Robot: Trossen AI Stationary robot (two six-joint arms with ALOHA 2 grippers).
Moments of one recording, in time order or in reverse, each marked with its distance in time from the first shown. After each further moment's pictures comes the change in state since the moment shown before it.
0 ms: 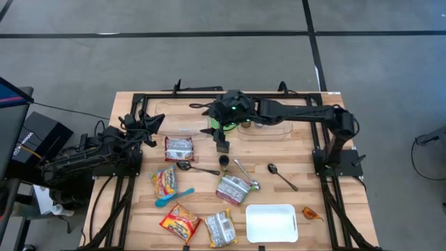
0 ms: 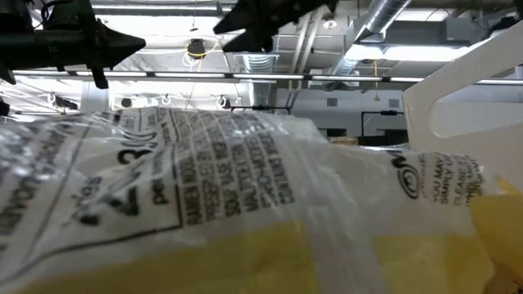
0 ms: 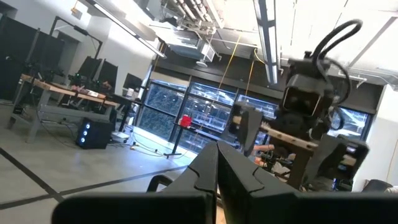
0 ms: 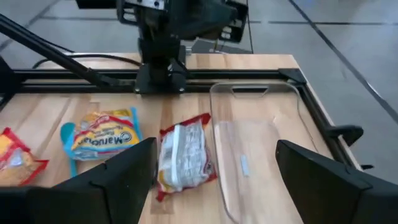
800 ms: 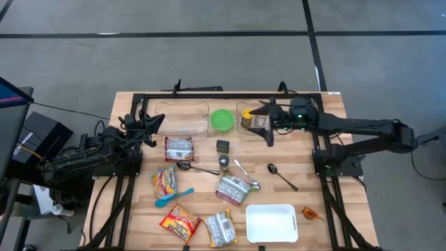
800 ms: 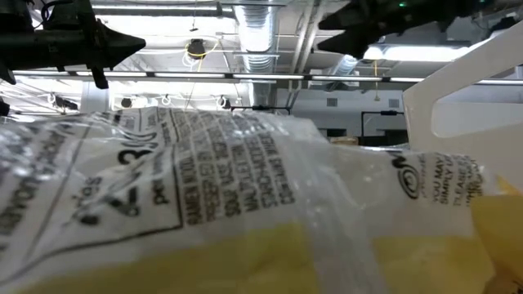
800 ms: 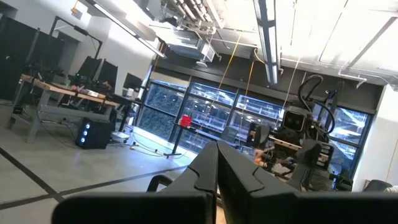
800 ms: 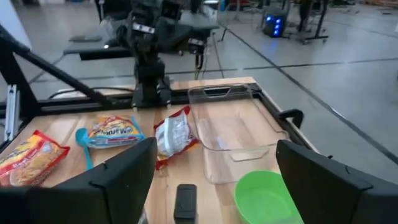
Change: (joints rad) left arm 0.000 0.000 0.000 0.000 0.000 0.000; right arm -0.085 -0.748 -0.827 0.333 -0.001 0.070
